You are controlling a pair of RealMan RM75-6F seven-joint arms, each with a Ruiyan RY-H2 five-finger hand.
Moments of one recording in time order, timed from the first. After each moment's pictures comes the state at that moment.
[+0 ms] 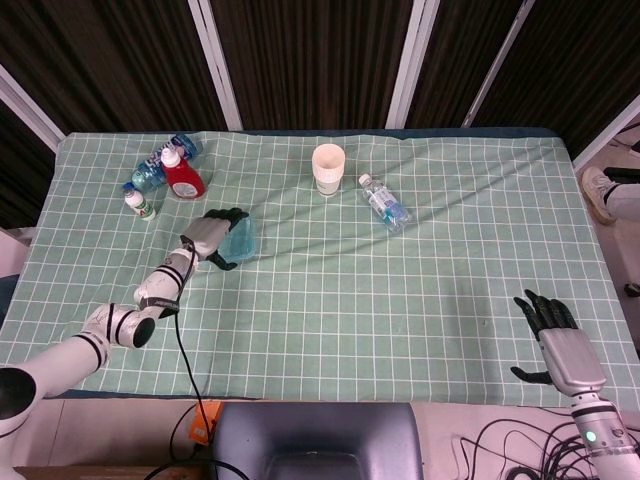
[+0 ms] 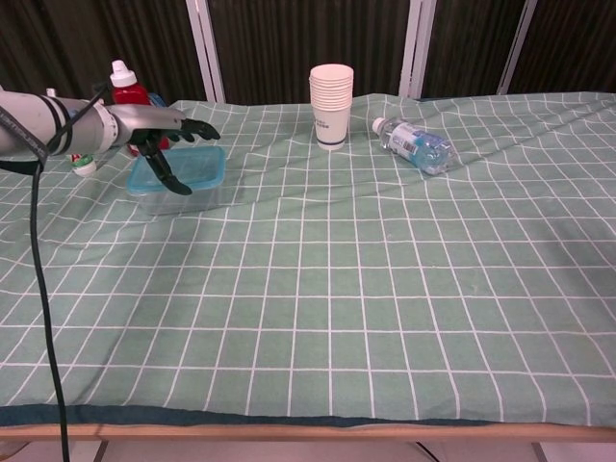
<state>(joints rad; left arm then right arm) -1.04 -1.55 -0.21 -0.92 1.09 0.40 -0.14 0.15 -1.11 0.00 -1.63 -1.43 1.27 -0.10</state>
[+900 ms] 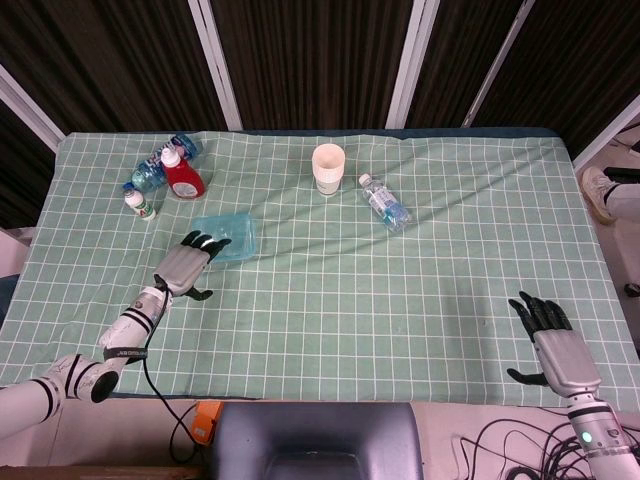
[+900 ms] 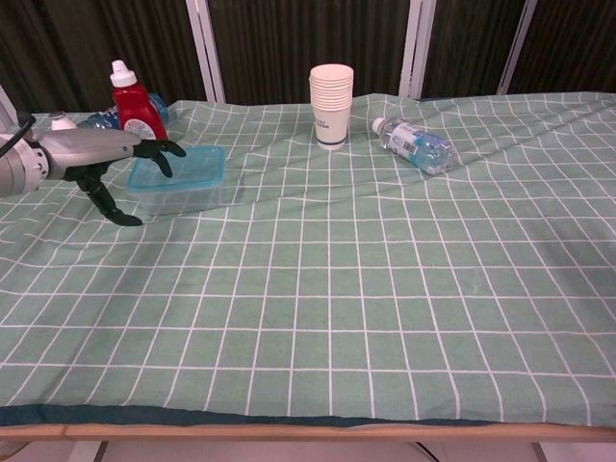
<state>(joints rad) -0.84 -1.41 -0.10 -1.24 1.19 0.72 0.06 0.15 -1.11 0.00 -1.63 -1.43 1.26 -0.11</state>
